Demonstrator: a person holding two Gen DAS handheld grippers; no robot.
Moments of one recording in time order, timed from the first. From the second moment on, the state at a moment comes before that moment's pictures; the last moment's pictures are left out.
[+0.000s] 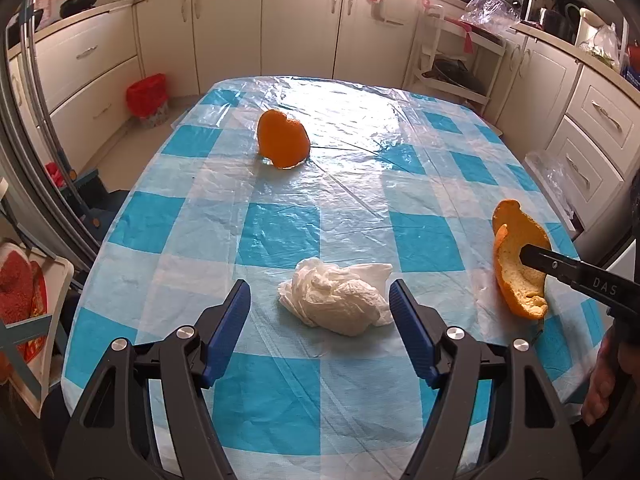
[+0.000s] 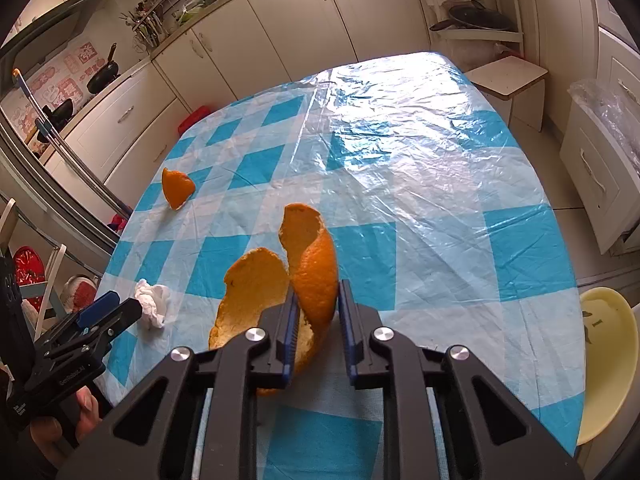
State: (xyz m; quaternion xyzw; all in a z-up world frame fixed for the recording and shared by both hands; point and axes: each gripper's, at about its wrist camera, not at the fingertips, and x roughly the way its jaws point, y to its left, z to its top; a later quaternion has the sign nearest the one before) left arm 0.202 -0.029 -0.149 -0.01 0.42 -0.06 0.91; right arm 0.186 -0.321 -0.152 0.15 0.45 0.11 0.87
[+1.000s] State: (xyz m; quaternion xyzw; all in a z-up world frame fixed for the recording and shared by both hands) left arm 0.184 -0.034 -0.127 -0.05 0.42 -0.11 0.90; right arm 0.159 -0.340 -0.128 0.17 0.40 0.10 0.89
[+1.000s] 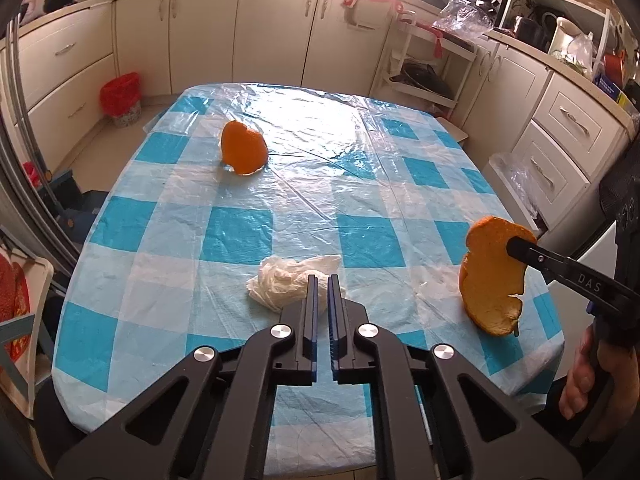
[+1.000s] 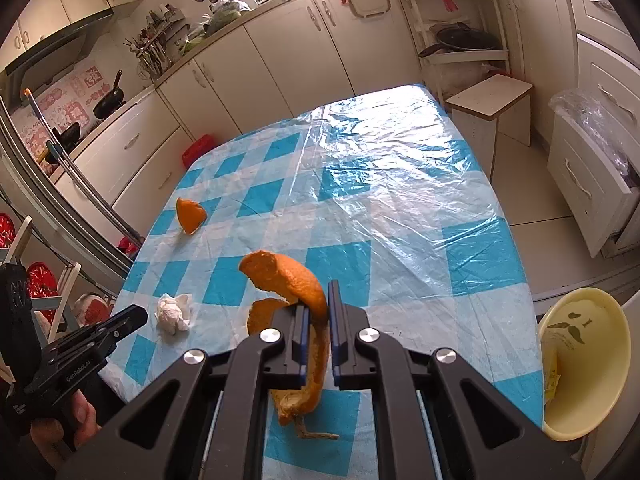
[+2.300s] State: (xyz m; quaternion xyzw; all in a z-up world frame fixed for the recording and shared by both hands) left arm 0.175 -0.052 -0.109 0.01 0.39 -0.08 0.92; right arm 0.152 -0.346 -0.124 0.19 0.39 0.10 0.90
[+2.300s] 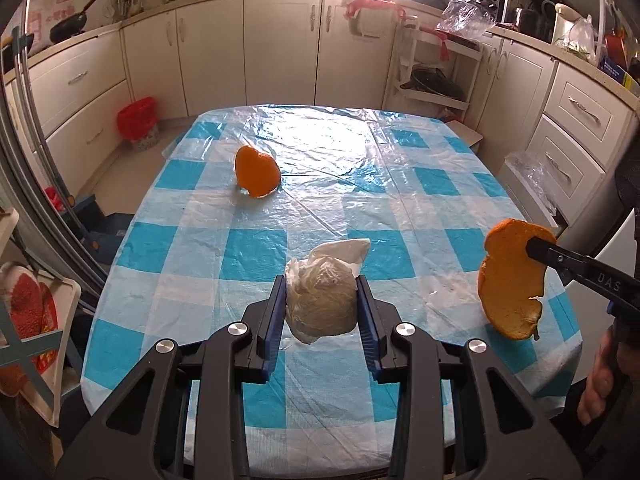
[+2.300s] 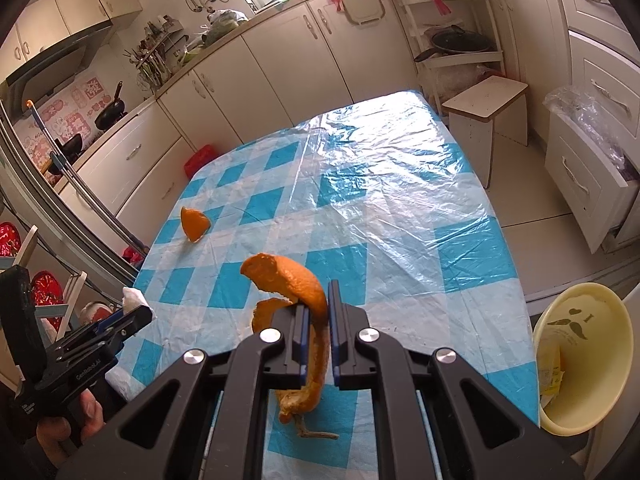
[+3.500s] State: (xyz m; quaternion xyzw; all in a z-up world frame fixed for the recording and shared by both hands) left arm 0.150 -0.132 -0.081 0.05 0.36 -0.15 0.92; right arm 0.104 -0.420 -0.099 0.22 0.31 0.01 0.92
